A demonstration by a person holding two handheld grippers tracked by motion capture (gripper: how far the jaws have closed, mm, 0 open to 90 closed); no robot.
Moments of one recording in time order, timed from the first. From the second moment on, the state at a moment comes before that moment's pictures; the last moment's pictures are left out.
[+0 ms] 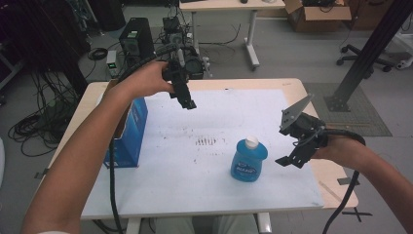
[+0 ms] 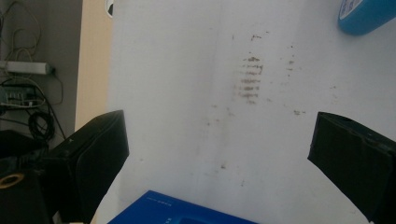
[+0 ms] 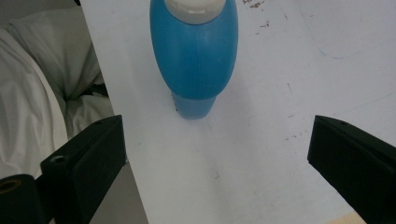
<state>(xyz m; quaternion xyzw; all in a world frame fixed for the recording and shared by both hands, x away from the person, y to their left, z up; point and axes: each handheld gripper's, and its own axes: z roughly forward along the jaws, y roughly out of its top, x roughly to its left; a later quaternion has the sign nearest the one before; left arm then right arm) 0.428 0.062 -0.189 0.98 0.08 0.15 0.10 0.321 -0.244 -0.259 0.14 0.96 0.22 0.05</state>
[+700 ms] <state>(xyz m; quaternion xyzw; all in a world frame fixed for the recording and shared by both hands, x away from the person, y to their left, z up) 0.426 0.060 -0.187 0.98 0.08 0.15 0.10 0.314 -0.251 -0.274 0.15 0.96 0.25 0.05</state>
